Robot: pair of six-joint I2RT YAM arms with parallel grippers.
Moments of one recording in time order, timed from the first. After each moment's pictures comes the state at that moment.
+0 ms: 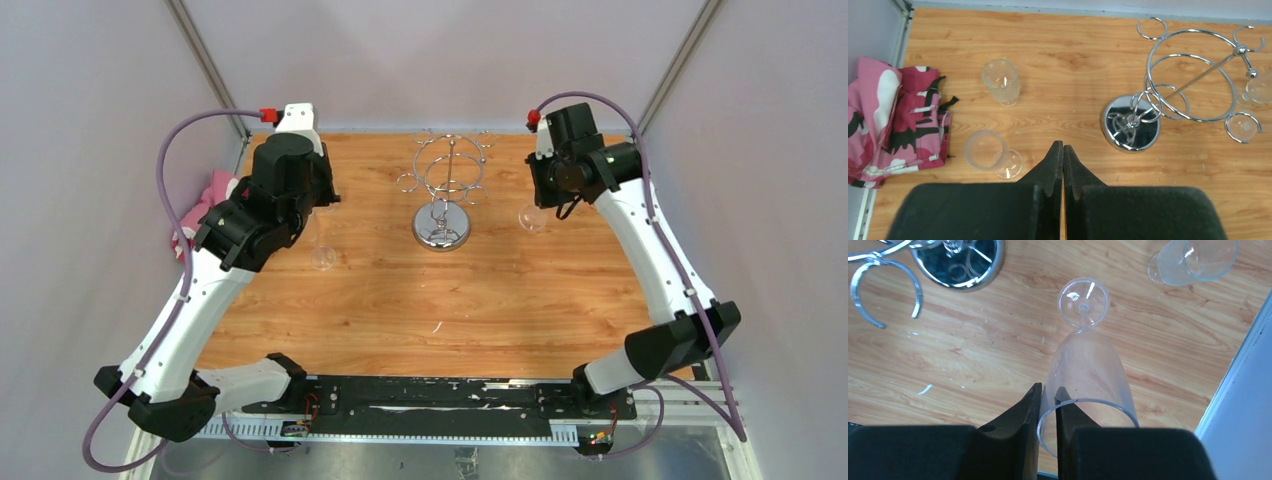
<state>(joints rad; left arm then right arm) -0.57 1.14 1.54 -0.81 -0.46 -0.32 0.35 1.45 1.71 -1.13 0.05 0.00</state>
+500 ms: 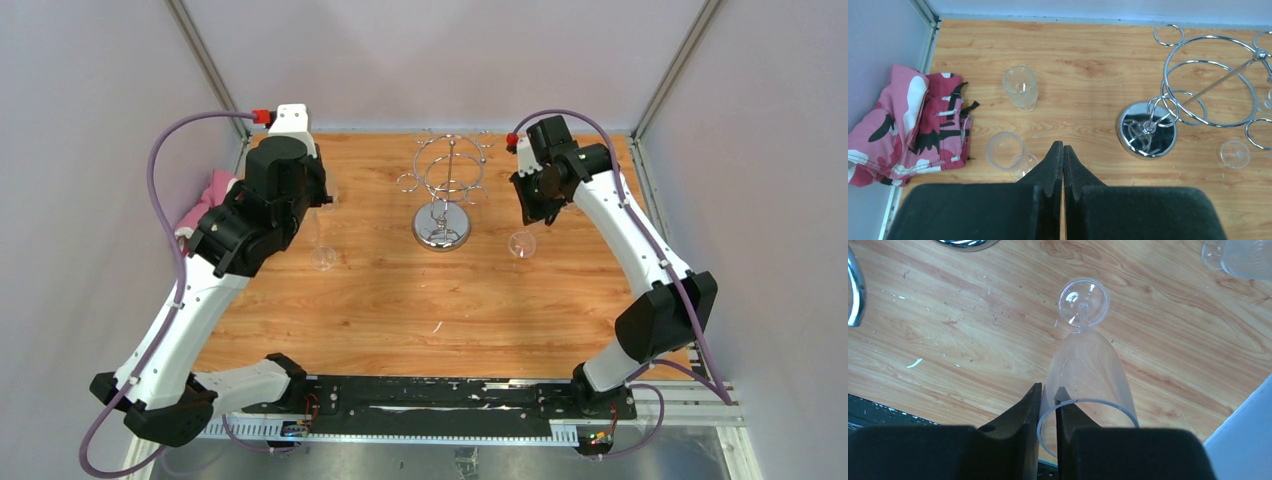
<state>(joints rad) -0.57 1.11 1.54 -0.82 -0.52 -0.27 0.35 1.57 1.64 -1.15 -0.02 -0.08</state>
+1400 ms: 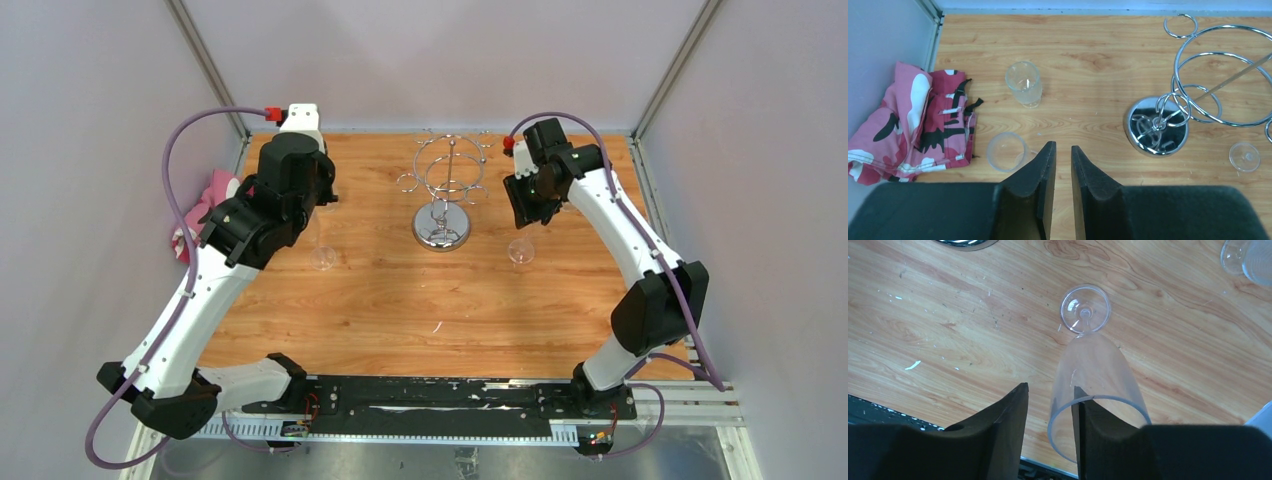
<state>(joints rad) -0.57 1.15 1.54 -0.82 -0.54 -0.25 0.34 1.61 1.59 -1.10 -0.08 -0.09</state>
